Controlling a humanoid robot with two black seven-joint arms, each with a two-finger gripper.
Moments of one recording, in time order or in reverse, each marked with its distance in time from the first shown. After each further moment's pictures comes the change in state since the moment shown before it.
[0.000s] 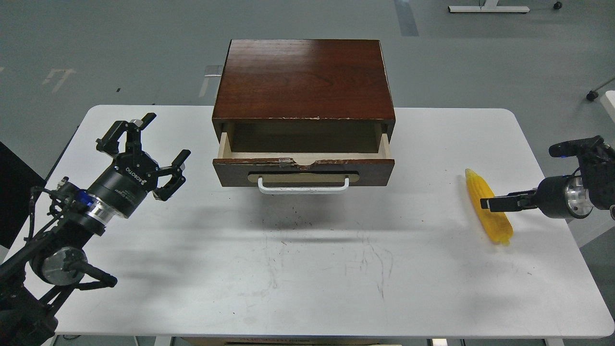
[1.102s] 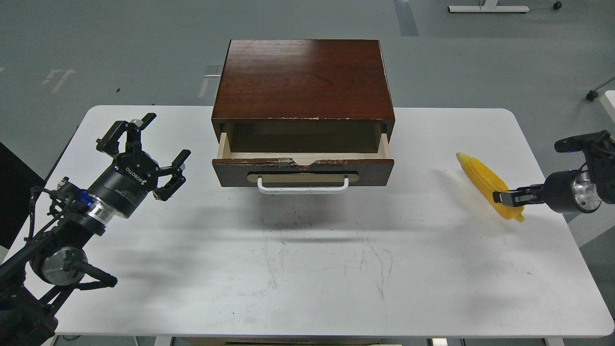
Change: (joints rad) left arm 0.000 0.001 0.000 0.000 0.000 0.000 -0.001; right arm 0.118 -0.049 -0.057 0.047 0.016 -0.003 0.000
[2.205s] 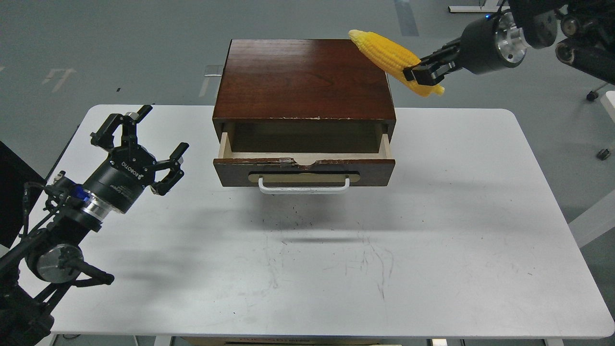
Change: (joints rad) left arm 0.009 0.014 -0.020 -0.050 -0.005 0.000 -0.003; right arm 0.723 0.332 -0.419 0.087 0.196 0.039 0.000
